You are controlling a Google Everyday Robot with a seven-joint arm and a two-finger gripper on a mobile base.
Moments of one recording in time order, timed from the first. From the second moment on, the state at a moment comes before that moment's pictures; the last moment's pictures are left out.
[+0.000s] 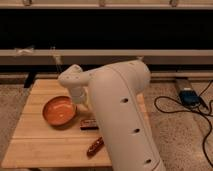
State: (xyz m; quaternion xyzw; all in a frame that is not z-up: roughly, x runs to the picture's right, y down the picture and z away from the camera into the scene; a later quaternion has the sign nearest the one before) arm -0.129 0.124 0.876 -0.23 0.30 0.67 0.64
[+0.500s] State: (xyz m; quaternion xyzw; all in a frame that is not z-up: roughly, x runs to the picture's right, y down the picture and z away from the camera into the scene) arm -0.096 0.133 0.873 -0.22 0.31 0.69 0.61
